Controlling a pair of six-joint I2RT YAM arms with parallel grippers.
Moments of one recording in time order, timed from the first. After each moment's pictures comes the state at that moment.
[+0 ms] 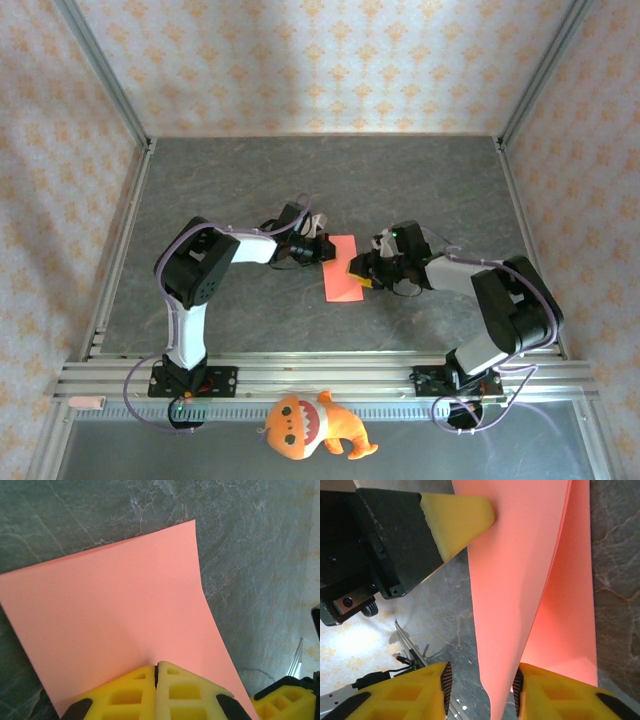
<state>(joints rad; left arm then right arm) -0.51 1.98 1.02 0.11 0.58 -0.74 0.40 1.54 0.59 0.05 -0.78 0.84</state>
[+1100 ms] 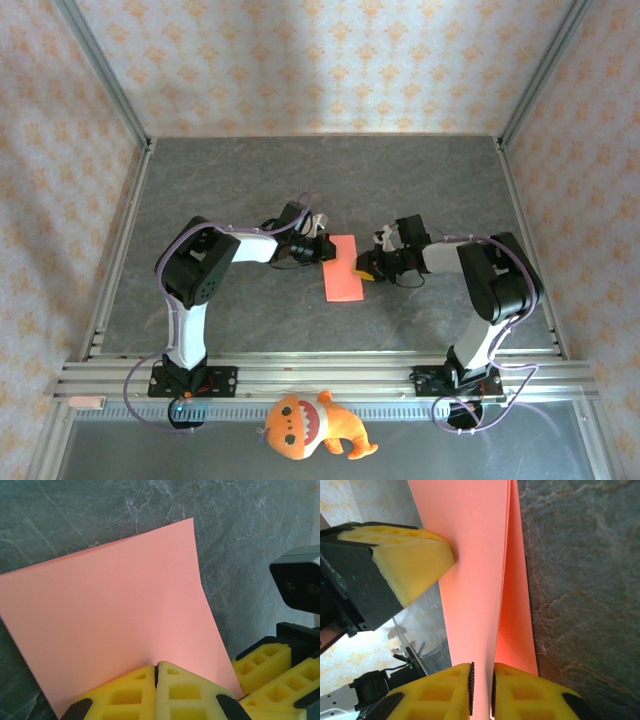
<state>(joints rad) -0.51 1.99 1.03 0.10 0.58 -0.72 0.30 1.73 0.70 -0.01 -0.89 0.69</state>
